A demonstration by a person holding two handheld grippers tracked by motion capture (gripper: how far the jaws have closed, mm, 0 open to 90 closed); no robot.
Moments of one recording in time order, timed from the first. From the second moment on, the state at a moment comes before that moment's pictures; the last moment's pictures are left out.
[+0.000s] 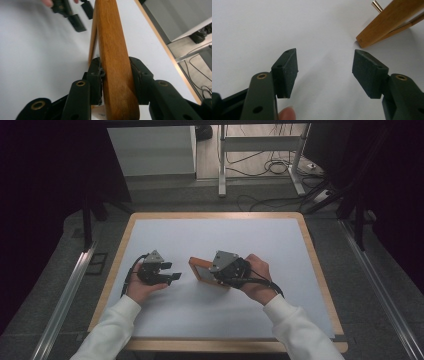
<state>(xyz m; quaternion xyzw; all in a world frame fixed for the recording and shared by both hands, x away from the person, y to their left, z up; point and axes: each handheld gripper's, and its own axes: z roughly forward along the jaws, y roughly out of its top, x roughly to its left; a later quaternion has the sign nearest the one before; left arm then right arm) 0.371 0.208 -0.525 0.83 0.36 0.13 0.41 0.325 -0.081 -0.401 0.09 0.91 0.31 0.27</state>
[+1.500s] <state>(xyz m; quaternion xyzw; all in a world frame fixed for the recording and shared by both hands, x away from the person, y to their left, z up) 0.370 0.200 -0.525 0.84 0.35 0.13 0.40 0.416 -0.101 -0.419 0.23 0.87 0.34 0.27</state>
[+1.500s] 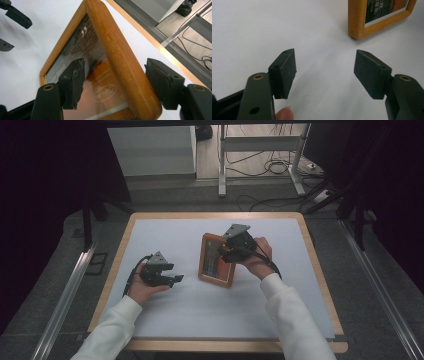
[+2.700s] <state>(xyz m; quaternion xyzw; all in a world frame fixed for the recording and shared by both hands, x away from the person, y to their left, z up) 0.342 0.188 -0.526 0.85 0.34 0.13 0.39 0.345 -0.188 -0.460 0.33 0.79 0.48 0.18</state>
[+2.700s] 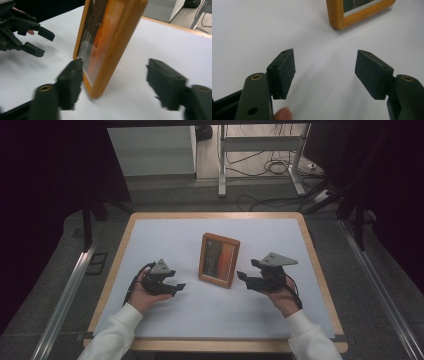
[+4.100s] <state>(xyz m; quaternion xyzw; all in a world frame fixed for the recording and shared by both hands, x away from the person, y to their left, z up) 0.332 0.185 -0.527 0.85 0.34 0.14 0.38 0.347 -0.123 -0.525 0.27 0.87 0.38 0.15</state>
